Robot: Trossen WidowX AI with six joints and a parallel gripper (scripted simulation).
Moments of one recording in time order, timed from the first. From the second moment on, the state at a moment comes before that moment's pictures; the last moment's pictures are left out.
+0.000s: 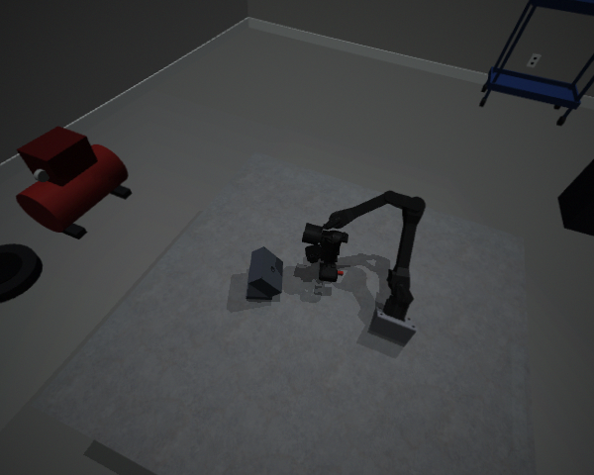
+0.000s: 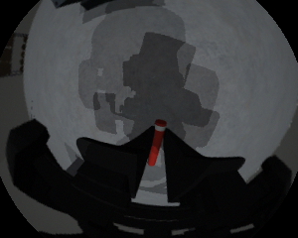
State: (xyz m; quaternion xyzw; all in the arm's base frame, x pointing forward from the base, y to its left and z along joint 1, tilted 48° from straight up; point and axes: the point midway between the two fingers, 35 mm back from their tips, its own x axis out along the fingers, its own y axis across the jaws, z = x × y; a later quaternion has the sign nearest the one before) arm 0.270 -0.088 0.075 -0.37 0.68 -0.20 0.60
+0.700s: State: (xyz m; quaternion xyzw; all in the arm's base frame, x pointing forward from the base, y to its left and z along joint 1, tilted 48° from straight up) arm 0.266 -0.083 0.083 -0.38 0.64 -0.18 0.64
